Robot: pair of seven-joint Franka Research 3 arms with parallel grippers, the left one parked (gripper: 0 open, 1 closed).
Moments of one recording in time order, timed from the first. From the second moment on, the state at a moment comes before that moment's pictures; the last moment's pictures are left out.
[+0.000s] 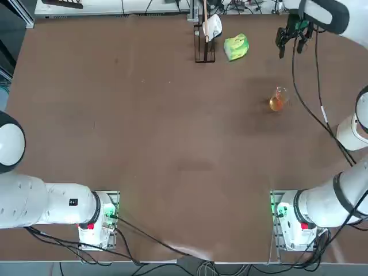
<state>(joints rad) 0.19 0.21 -0.03 -1.70 -0.14 1.62 0.15</state>
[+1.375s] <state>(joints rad) 0.04 -0.09 -0.04 -1.66 0.04 1.46 0.05</state>
